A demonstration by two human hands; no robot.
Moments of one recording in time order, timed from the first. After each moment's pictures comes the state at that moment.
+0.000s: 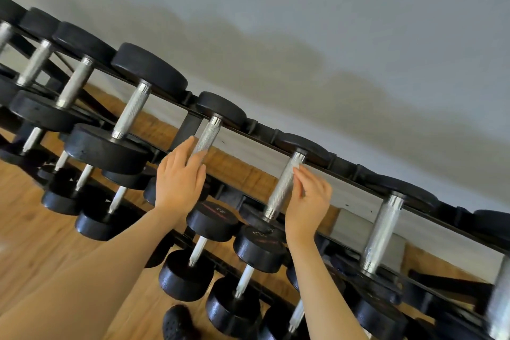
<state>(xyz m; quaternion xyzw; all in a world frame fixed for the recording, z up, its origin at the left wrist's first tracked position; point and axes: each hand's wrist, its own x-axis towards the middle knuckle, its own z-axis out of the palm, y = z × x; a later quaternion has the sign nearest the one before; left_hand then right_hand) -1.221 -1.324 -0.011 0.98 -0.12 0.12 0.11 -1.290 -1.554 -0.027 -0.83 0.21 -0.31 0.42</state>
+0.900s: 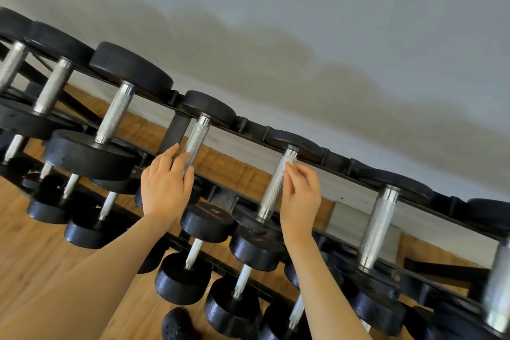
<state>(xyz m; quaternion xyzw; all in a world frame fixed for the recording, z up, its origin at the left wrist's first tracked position) -1.219 -1.320 -0.021 0.99 -0.08 0.11 0.10 -1.287 -1.560 -0.029 -0.85 0.17 -0.28 0.42</state>
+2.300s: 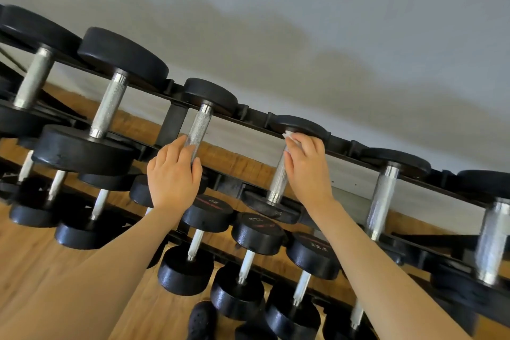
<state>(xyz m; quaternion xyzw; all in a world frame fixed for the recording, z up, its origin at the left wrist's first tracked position) -1.217 -1.317 -0.018 0.98 -0.11 0.11 0.13 -1.271 -1.576 -0.010 -0.97 0.04 -0.20 0.12</state>
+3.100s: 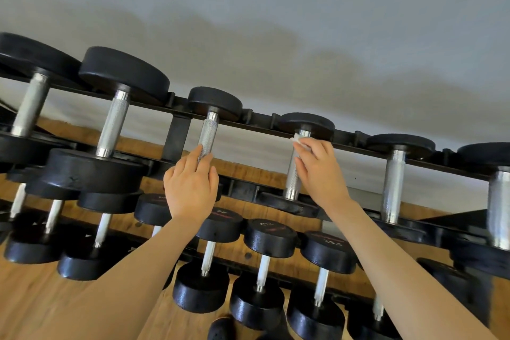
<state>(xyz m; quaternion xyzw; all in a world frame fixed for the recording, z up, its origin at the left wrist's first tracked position) -1.215 -1.308 -0.025 0.97 -0.16 0.13 0.13 -1.288 -1.565 -0.012 -0.98 0.05 -0.17 0.10</state>
